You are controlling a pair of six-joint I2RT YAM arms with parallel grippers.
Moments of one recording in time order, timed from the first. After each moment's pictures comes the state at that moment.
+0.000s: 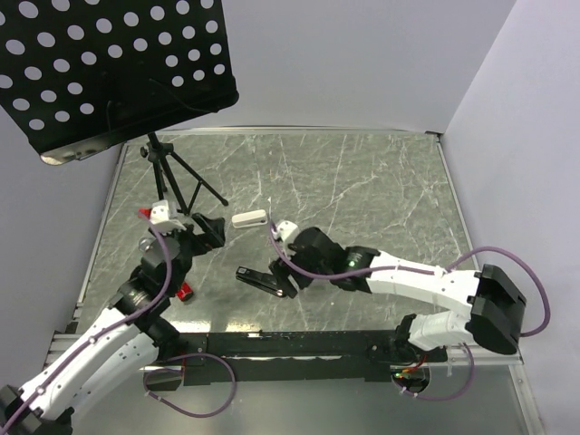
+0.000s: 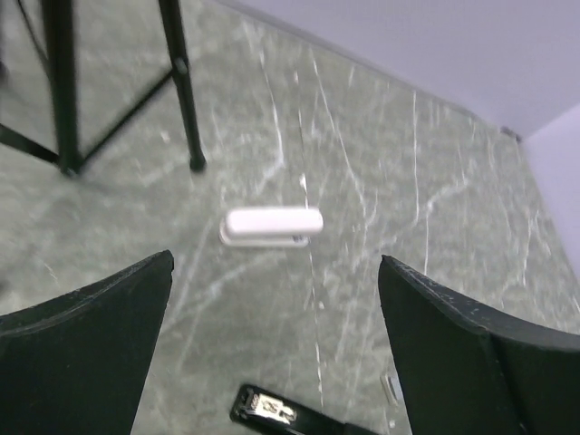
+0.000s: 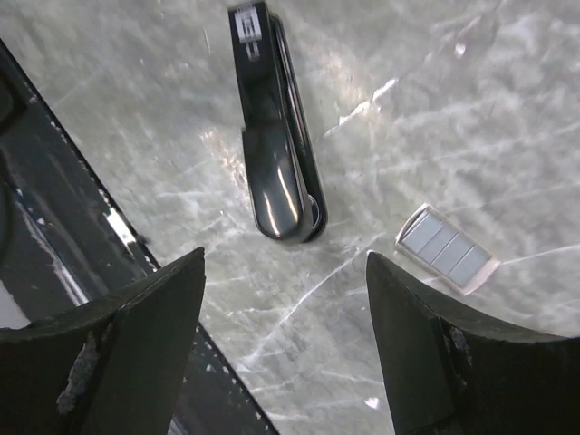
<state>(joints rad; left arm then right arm) -0.63 0.55 0.48 -0.12 -0.48 -0.59 1.06 1.27 0.82 -0.29 -0.02 0.19</state>
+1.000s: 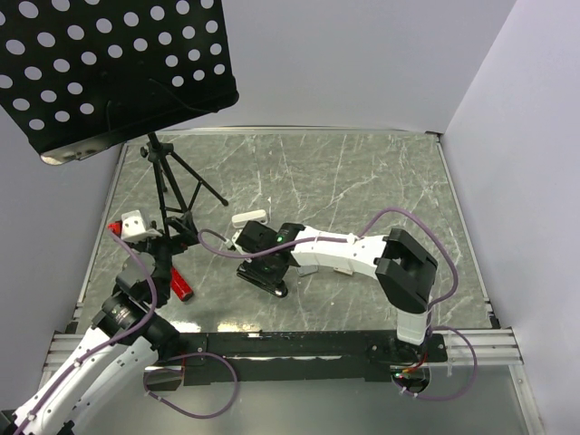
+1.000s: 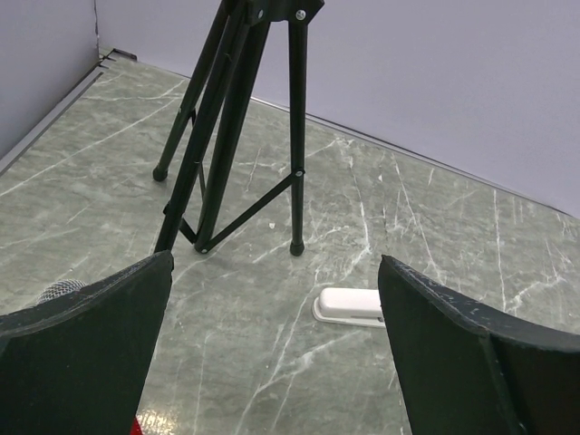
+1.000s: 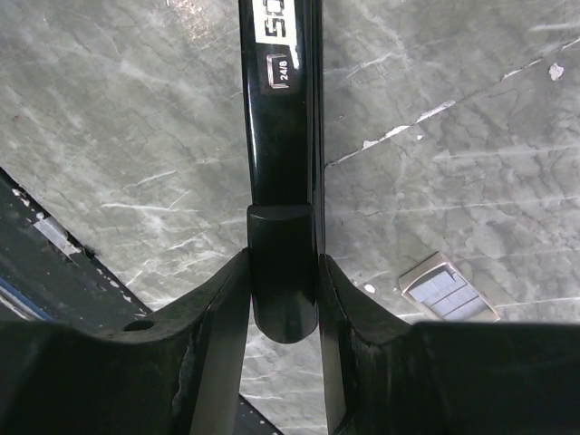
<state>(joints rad) -0.62 0.35 0.49 -0.12 -0.75 -0.33 1.10 1.85 1.38 -0.74 0.01 0.05</state>
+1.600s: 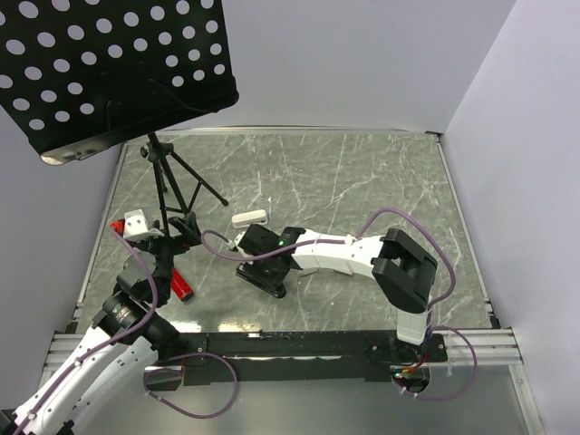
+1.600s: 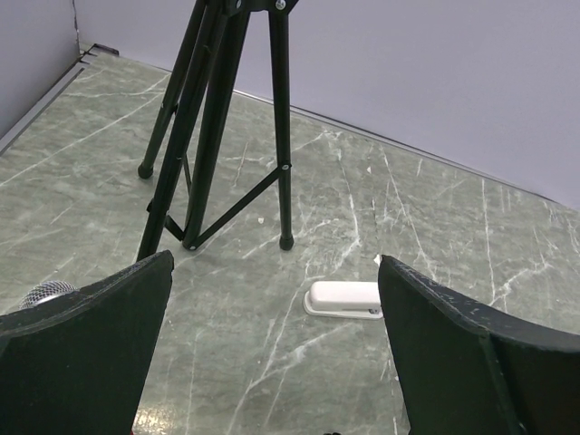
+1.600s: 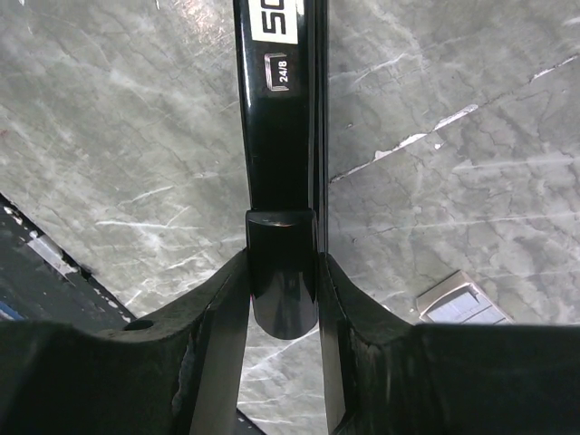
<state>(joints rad) -0.62 0.36 0.49 -0.12 -0.72 -0.34 1.10 1.85 1.31 -0.65 -0.02 0.09</state>
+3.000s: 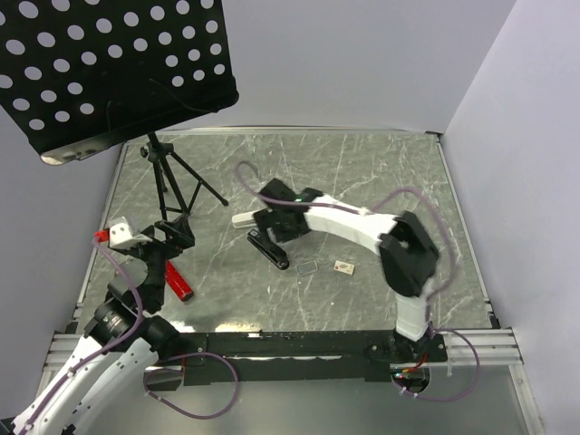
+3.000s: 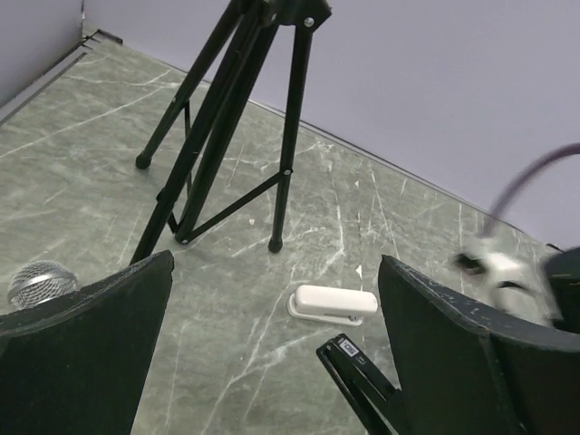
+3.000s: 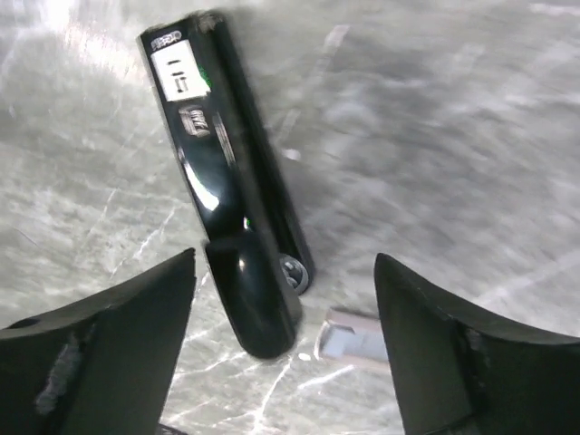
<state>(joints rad) -0.62 0.28 0.49 -0.18 -0.75 -0.44 0.86 1.94 1.52 -0.71 0.10 0.37</state>
